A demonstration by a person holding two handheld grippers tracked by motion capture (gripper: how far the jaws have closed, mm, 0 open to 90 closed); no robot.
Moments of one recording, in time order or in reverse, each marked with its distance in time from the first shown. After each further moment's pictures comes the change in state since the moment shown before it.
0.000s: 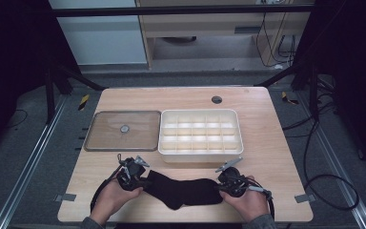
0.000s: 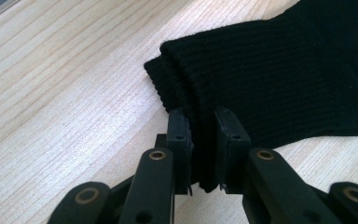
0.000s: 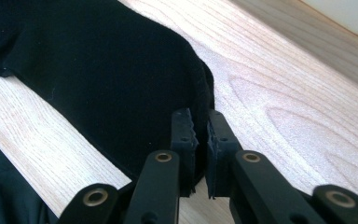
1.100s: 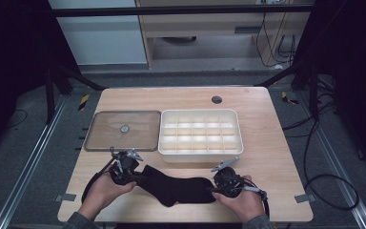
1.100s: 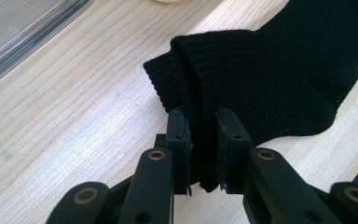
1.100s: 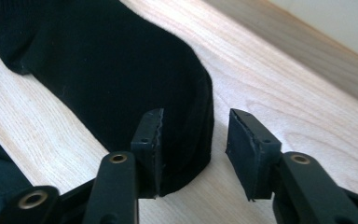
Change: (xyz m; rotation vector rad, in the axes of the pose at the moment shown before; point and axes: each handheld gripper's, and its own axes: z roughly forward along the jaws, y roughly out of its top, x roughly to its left) left arm 0.009 0.007 -0.032 -0.012 -0.002 0.028; right arm 0.011 0.007 0.003 -0.041 0.011 -0.009
